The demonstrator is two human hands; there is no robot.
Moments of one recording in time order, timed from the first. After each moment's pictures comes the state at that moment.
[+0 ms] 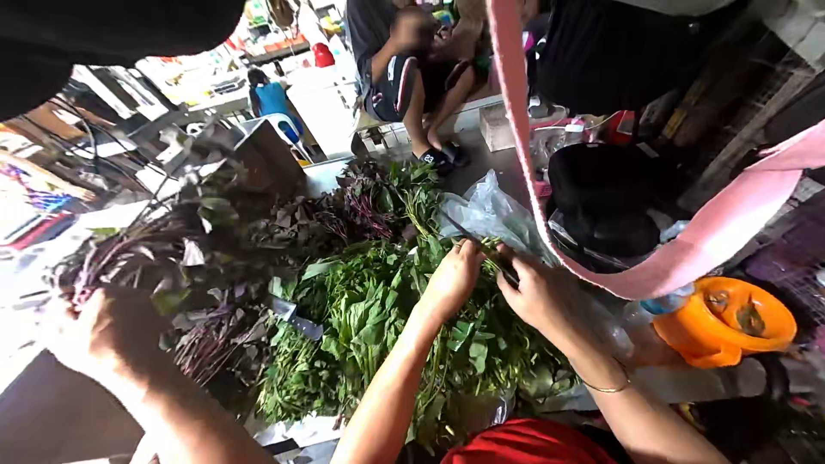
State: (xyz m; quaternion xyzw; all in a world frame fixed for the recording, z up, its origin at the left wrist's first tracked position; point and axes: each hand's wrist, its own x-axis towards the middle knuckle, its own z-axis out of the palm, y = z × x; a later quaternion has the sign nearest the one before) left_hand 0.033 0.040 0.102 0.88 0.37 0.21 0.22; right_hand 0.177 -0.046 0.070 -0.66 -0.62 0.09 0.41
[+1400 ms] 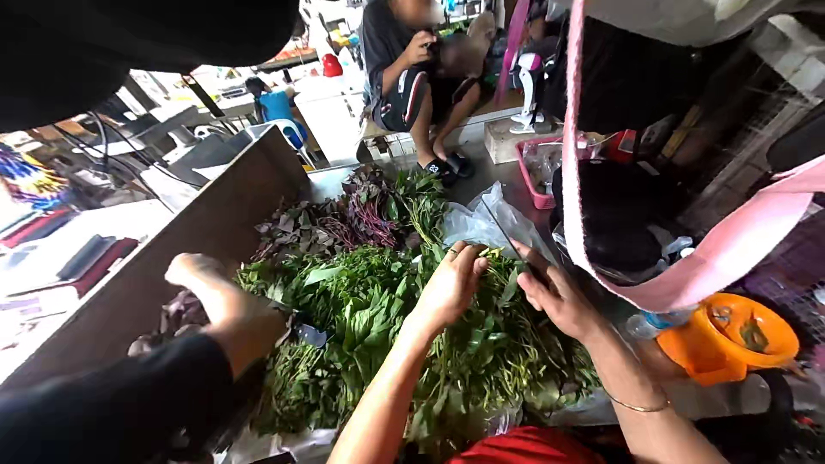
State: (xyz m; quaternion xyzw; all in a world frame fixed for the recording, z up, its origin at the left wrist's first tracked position) left_hand 0.005 0.037 0.119 0.87 0.29 0.31 0.23; right_hand 0.197 -0.055 0.094 -0.55 -0.61 0.28 0.49
